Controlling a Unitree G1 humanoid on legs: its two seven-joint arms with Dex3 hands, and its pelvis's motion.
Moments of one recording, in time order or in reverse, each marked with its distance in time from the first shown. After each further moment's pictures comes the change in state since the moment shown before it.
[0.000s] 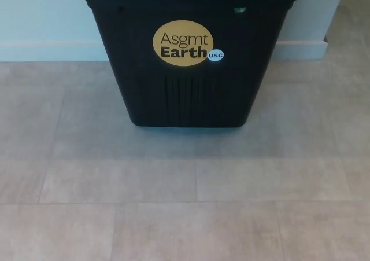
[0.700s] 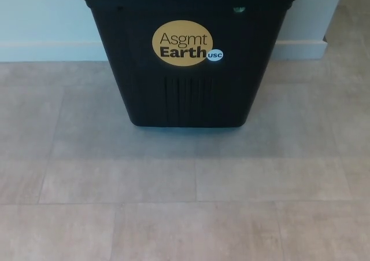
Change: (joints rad) left_arm 0.020 0.006 0.040 -0.039 -0.022 -0.017 -0.045; right_arm -0.022 -0.017 0.012 0.103 -0.004 -0.179 -0.010
